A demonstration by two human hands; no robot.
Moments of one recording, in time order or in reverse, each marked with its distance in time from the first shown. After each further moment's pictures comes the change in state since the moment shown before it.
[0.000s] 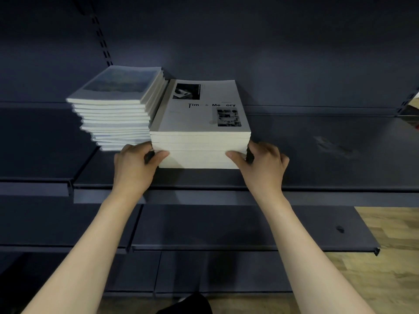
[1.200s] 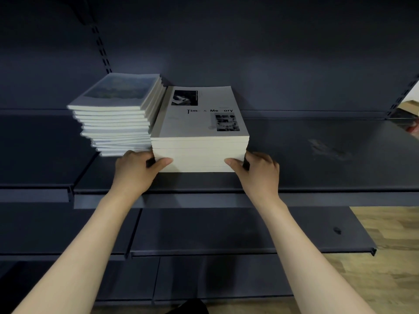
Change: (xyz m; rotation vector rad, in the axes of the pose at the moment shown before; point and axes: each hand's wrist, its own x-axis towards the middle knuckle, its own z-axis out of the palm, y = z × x) left_hand 0.009 -0.003 -0.003 0.049 -0.181 -0.050; right_hand -0.004 0.004 0.004 0.021 -0.096 -0.032
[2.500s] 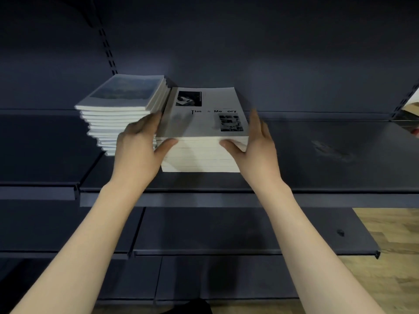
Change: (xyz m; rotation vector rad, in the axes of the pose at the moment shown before) left_hand 0.004 0.034 -0.034 0.098 0.221 0.260; right_hand 0.021 -0.046 -0.038 0.179 -0.058 -0.048
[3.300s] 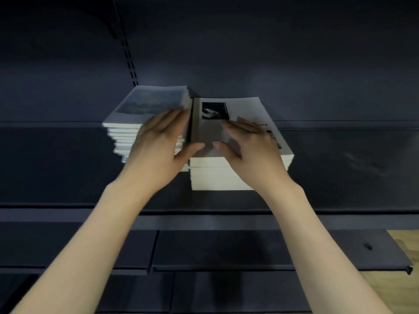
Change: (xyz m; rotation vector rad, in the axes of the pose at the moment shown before) left_hand 0.038 -0.034 -0.030 0.117 -0.186 0.193; right_hand 0.030 -0.067 0.036 -0.194 -0.038 -0.332
